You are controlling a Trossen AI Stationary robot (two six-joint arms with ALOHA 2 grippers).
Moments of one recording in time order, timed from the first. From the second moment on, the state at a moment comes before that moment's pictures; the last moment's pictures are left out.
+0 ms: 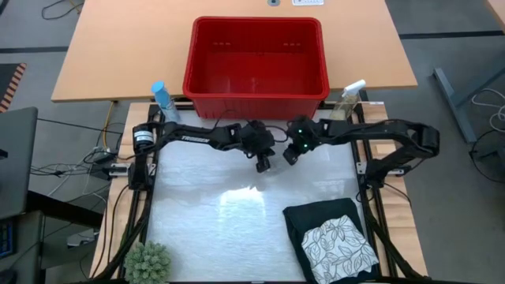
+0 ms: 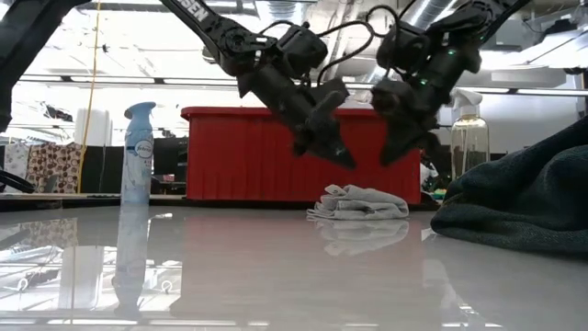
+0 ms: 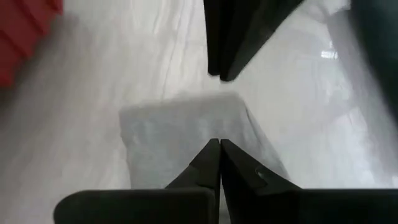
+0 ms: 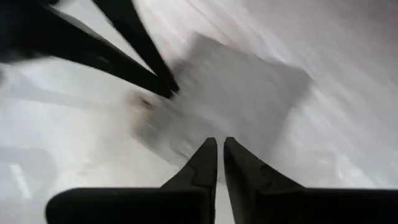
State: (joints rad) left arm 0.25 1.99 1.34 -0.02 0.13 0.00; right arm -0.34 1.39 0.84 -0.37 -0.12 0.42
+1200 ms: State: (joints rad) left arm 0.21 2.11 1.34 -0.08 0.10 -0.02; right arm -0.35 1.70 0.85 -0.25 -0.16 0.62
